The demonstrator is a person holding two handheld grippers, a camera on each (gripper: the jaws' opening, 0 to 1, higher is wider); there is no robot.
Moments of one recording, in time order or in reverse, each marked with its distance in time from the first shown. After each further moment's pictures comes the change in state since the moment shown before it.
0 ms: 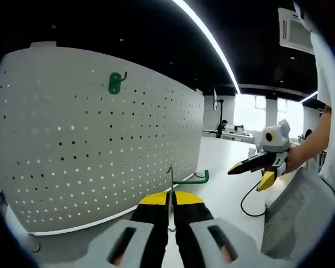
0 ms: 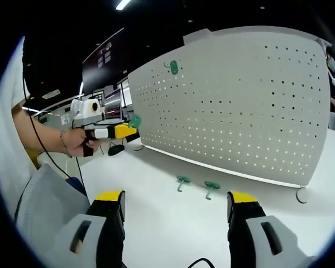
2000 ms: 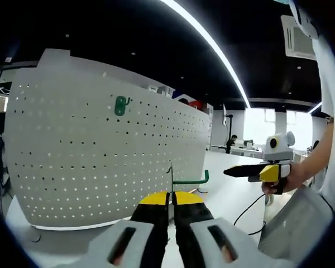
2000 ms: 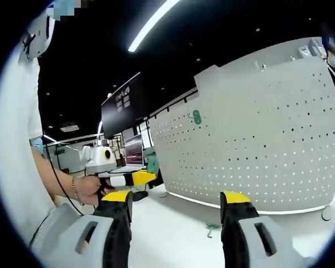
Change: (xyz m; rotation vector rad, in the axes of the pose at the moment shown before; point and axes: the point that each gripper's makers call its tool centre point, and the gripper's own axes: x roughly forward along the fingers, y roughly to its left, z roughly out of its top) left arm -0.015 -0.014 0.021 -0.027 -0.095 0.088; right arm 0.004 0.049 0.077 0.056 -0.350 0.164
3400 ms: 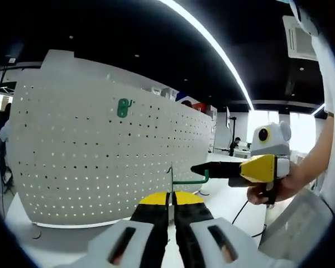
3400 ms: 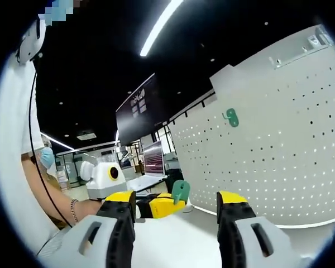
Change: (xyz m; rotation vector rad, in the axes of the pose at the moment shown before) left arm -0.004 -0.002 0.004 -0.010 -0.025 0.029; right arm 0.082 0.050 0.012 0.043 -0.035 0.150
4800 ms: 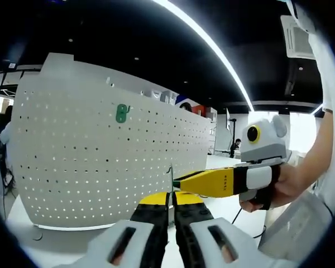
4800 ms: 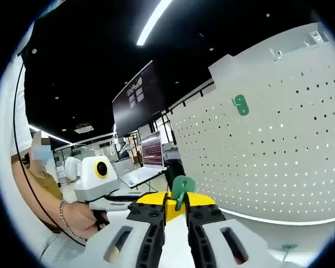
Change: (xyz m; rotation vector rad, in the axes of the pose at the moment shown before) left arm -0.004 -0.004 0.006 0.009 -0.019 0.008; right arm 0.028 0.005 -0.009 0.024 0.078 -0.028
